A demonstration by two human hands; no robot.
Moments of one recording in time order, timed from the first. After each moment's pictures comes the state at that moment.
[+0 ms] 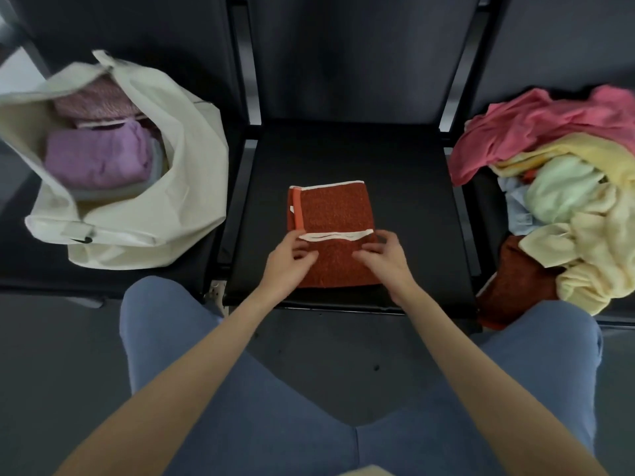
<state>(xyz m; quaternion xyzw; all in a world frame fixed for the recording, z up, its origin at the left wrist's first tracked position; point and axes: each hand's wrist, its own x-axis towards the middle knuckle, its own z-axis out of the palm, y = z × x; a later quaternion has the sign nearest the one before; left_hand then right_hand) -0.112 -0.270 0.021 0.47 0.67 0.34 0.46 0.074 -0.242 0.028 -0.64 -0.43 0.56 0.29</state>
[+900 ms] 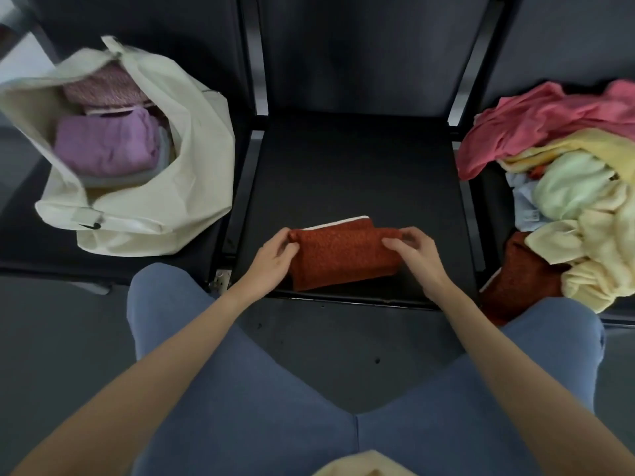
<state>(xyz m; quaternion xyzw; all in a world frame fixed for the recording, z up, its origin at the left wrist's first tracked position) -0.144 -0.286 0.025 0.52 0.63 0.33 0.47 0.114 -0.244 0.038 -0.62 -0.49 0.52 0.31</state>
